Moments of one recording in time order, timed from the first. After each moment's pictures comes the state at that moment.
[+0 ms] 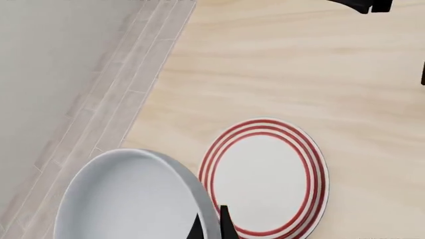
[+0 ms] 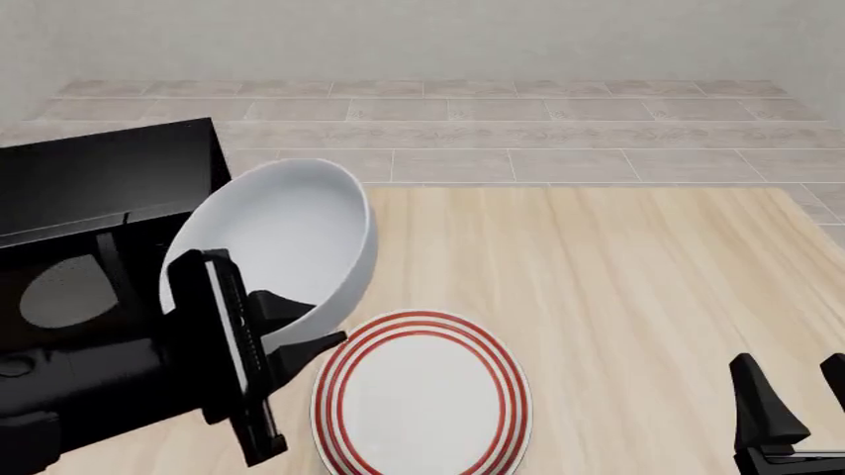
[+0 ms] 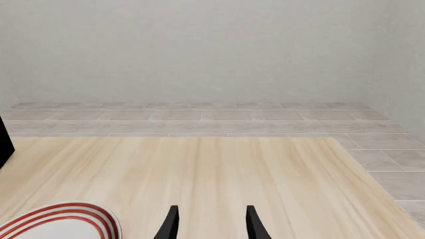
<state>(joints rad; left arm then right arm) -0.83 0.90 -0.67 0.33 0.58 0.00 0.00 0.00 0.00 0.00</state>
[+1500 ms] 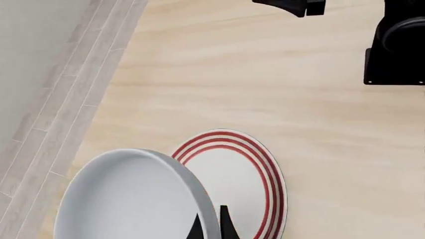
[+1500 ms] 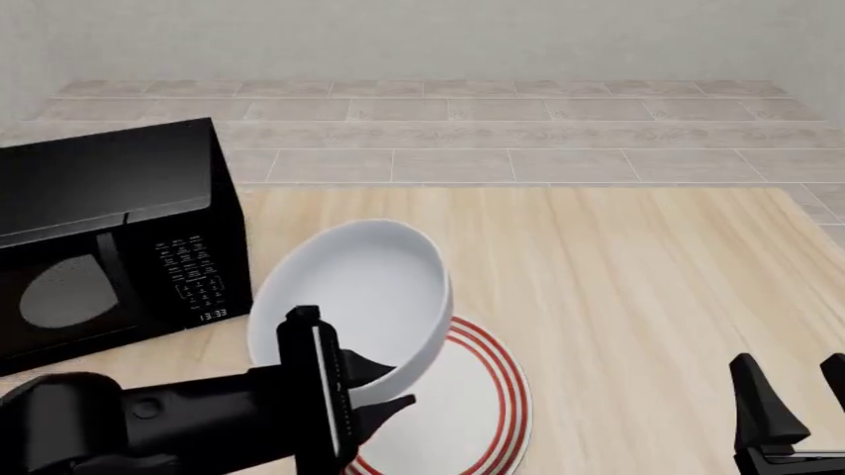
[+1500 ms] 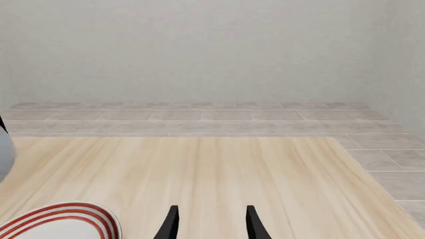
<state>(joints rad) -1.00 1.08 -0.61 0.15 0.53 0.00 0.00 0.00 0.00 0.00</state>
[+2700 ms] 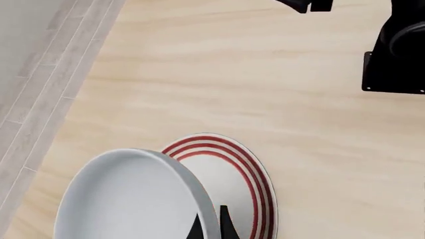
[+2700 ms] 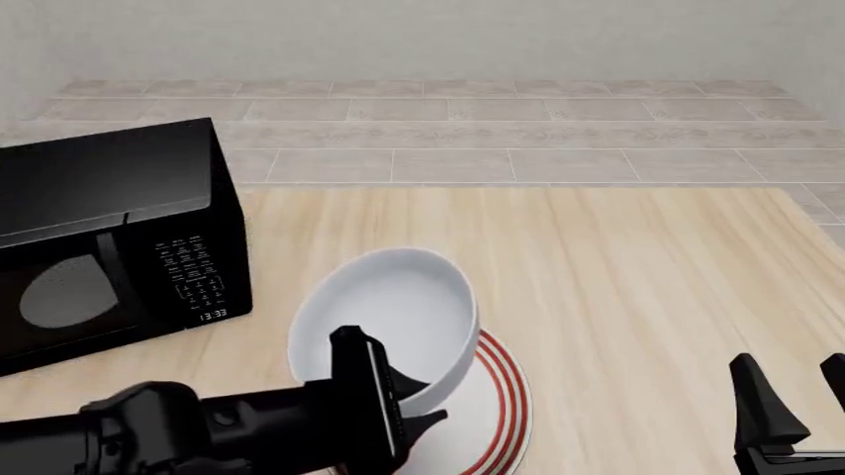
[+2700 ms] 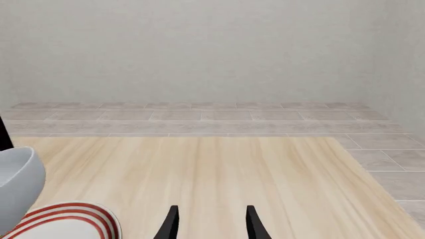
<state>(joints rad) -1.04 1.26 -0.60 0.00 0.48 0.00 0.00 0.00 0.00 0.00</state>
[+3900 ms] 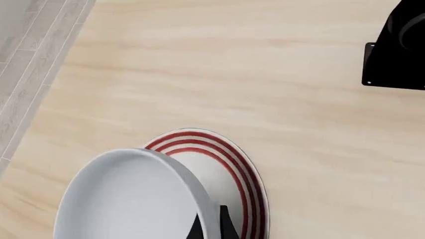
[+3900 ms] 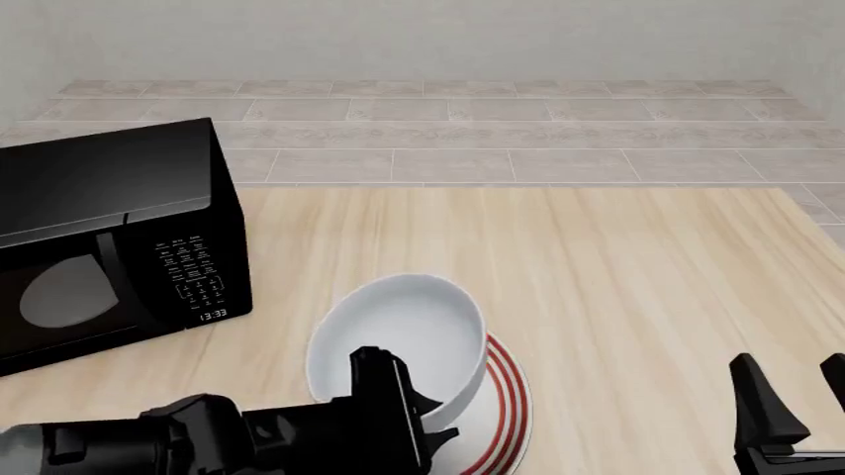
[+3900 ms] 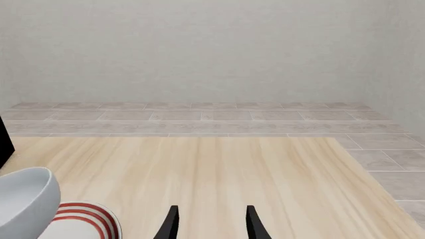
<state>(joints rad) -1.06 1.38 -0.58 -0.09 0.43 0.00 0.00 0.00 0.00 0.00</state>
